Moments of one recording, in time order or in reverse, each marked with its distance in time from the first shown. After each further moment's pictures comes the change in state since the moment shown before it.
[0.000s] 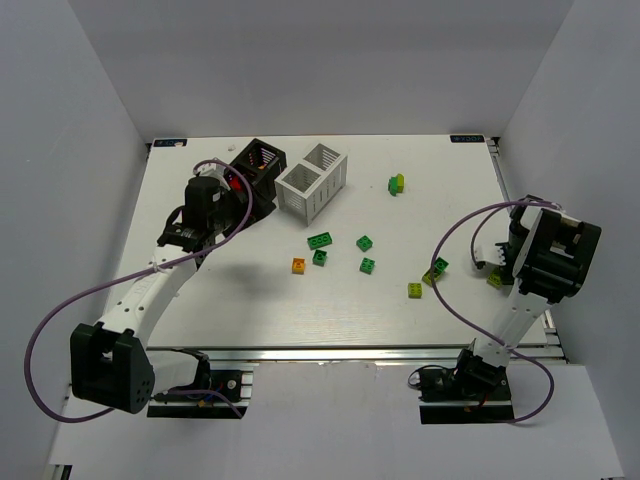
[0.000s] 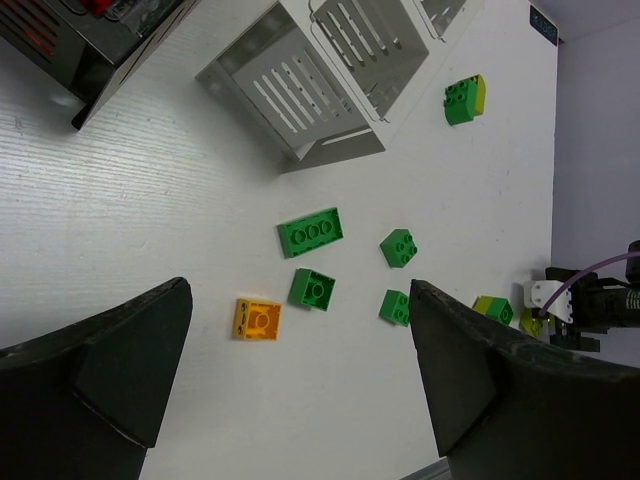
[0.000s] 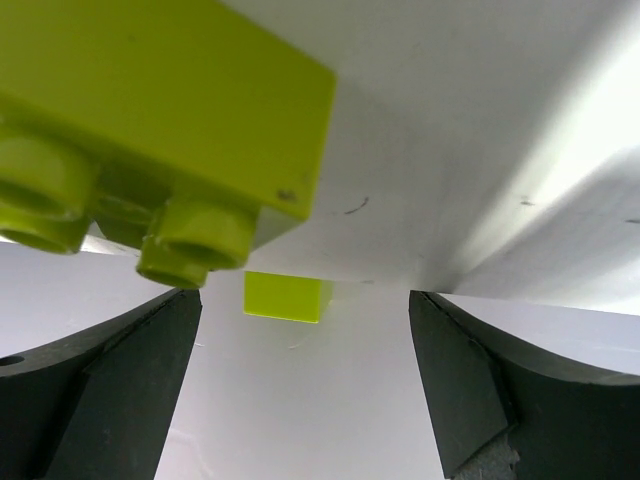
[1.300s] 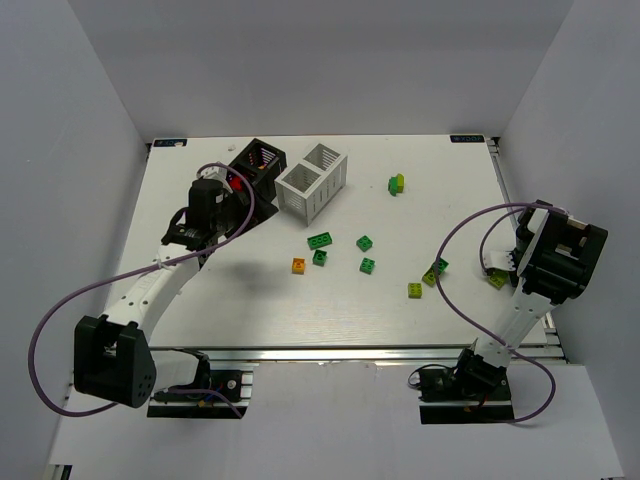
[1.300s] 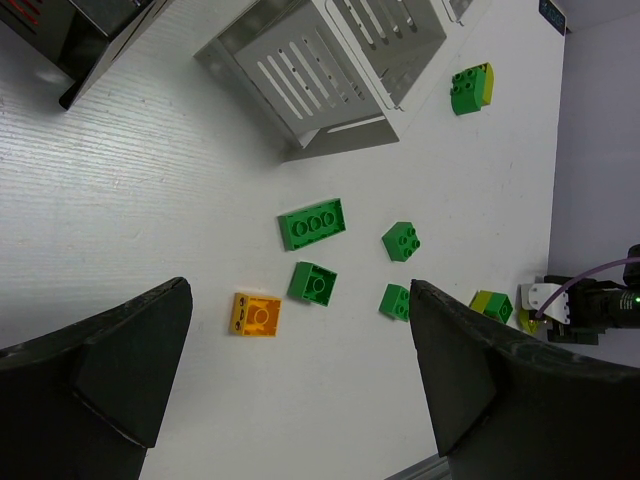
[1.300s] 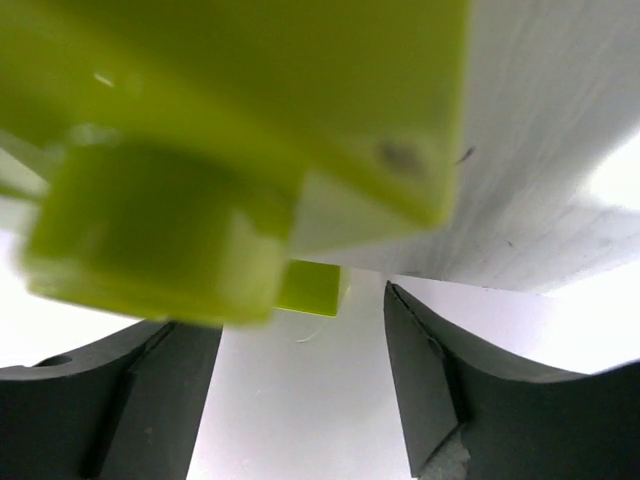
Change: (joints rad) left arm 0.000 0.030 -0.026 0.029 0.021 -0.026; right arm -0.062 0.015 -0.021 0.066 0.076 -0.088
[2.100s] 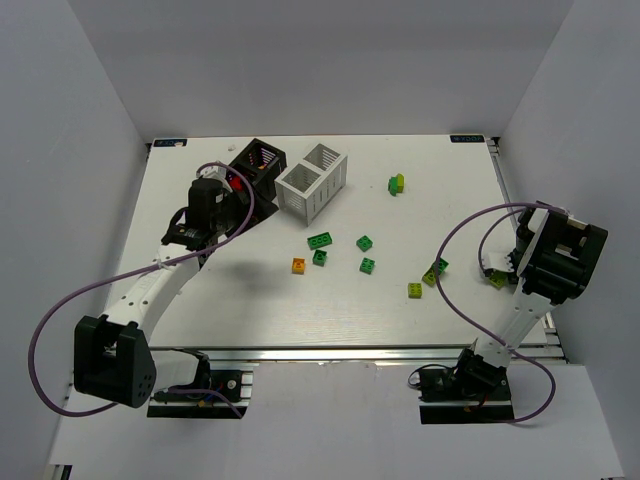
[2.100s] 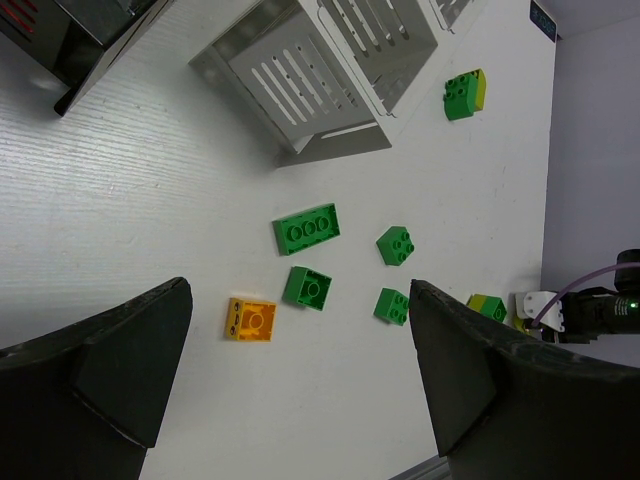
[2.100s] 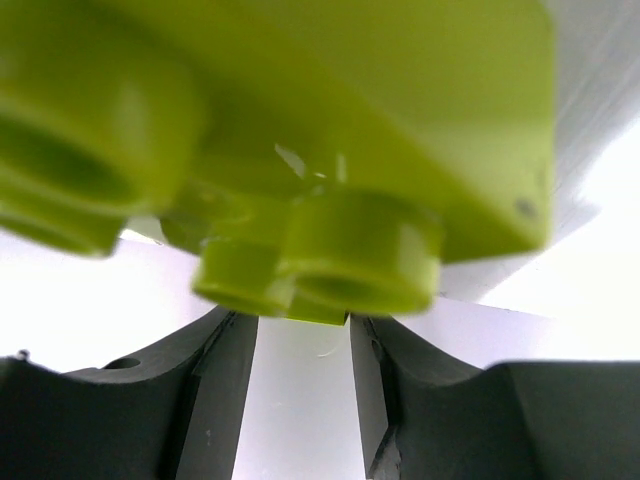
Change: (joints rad) left arm 0.000 0.000 0.000 0.014 0.000 -0.008; right arm 0.002 -0.003 0.008 -0.072 -0.040 0.002
